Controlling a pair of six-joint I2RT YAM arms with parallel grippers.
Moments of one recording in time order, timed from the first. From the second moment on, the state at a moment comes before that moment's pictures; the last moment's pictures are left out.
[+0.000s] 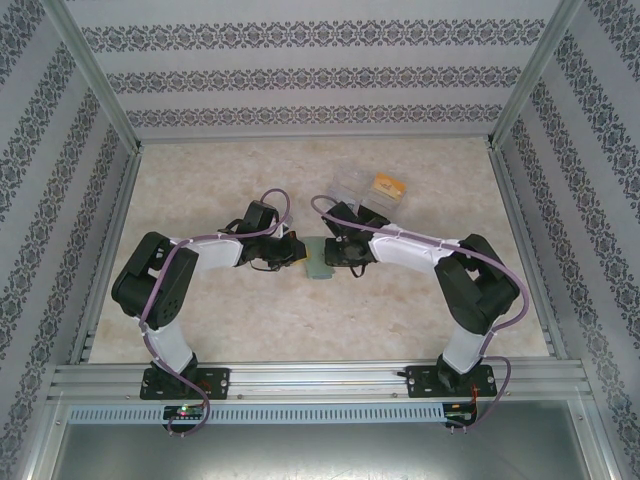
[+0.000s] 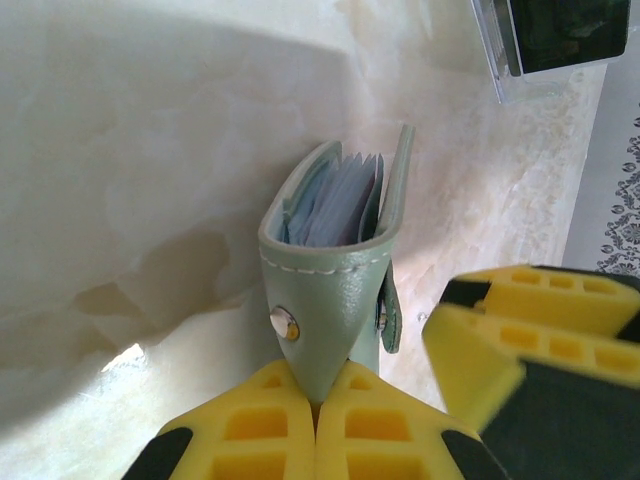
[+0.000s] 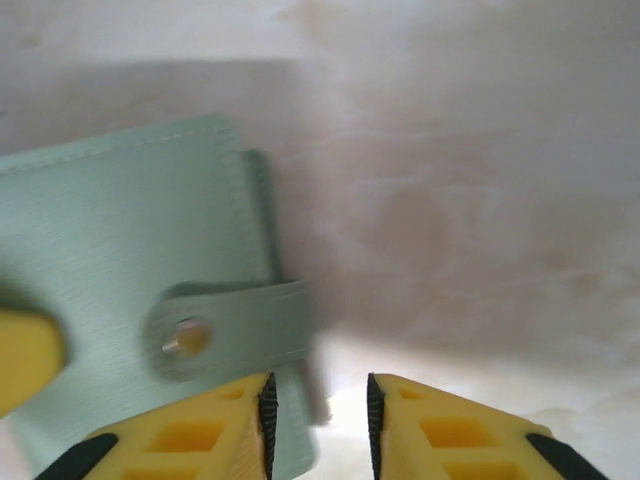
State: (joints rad) left arm -0.42 1.77 0.89 -0.02 0.62 -0.81; right arm 0.70 1.76 1.11 -0.49 0.00 0.65
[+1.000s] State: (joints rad) left arm -0.42 1.77 0.90 -0.04 0.64 -0.79; right arm 0.74 1.86 1.24 -0.54 0.07 0.68
